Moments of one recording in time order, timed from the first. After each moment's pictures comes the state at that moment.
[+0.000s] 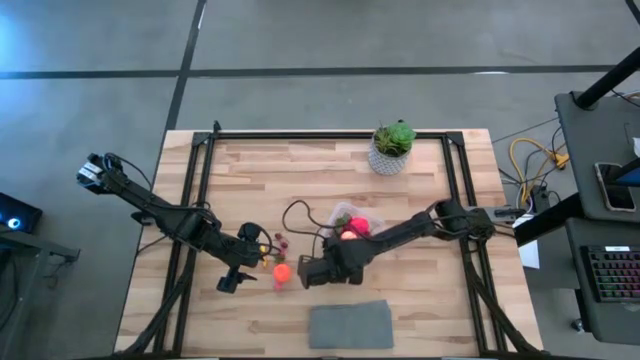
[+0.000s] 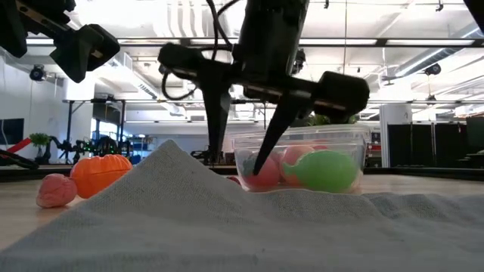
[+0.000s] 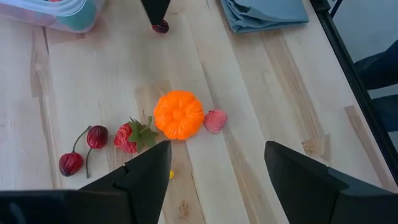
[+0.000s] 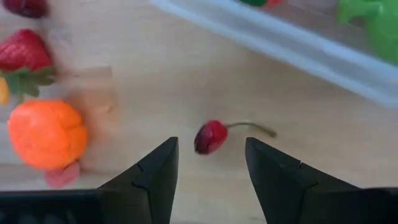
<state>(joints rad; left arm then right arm) -0.48 1.10 0.79 -0.58 -0.03 -0.23 0.32 2.24 1.82 -0.87 0.11 1.98</state>
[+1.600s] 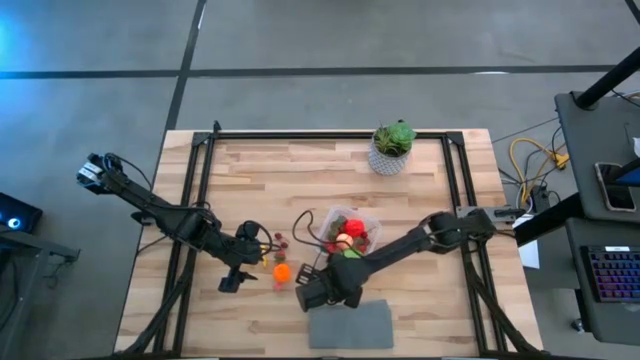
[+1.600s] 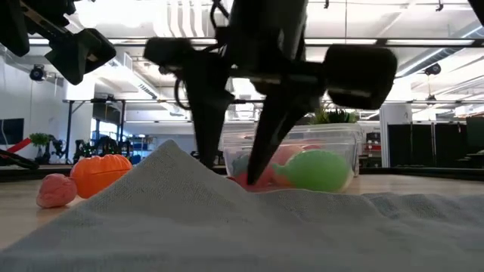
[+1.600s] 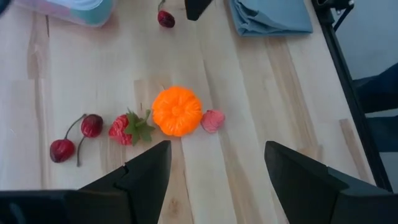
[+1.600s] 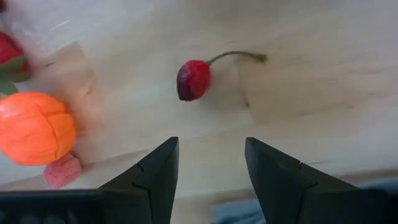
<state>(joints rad) -0.48 1.10 0.78 -0.59 -0.03 -0.33 0.40 2.35 2.00 -0.98 0.15 2.33</state>
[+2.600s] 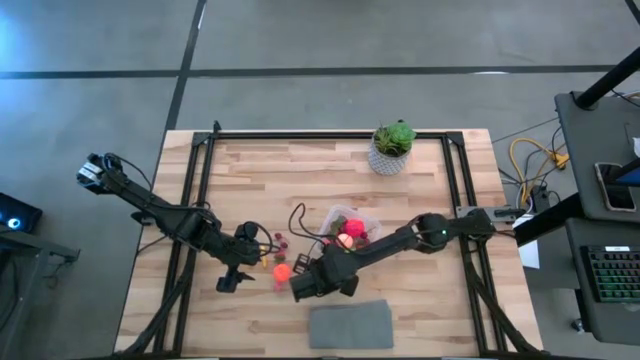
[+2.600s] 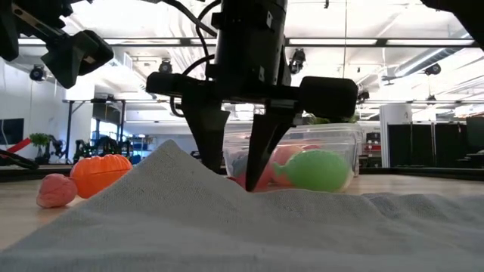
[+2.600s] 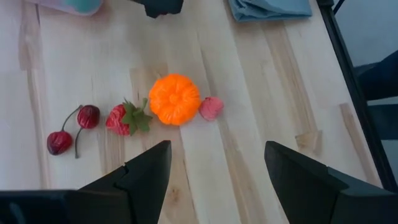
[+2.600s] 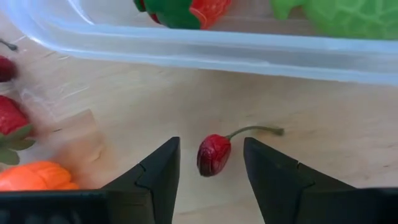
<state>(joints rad) -0.48 1.09 0.78 -0.62 0.00 -0.31 0.35 2.47 2.16 -1.17 0.21 2.30</state>
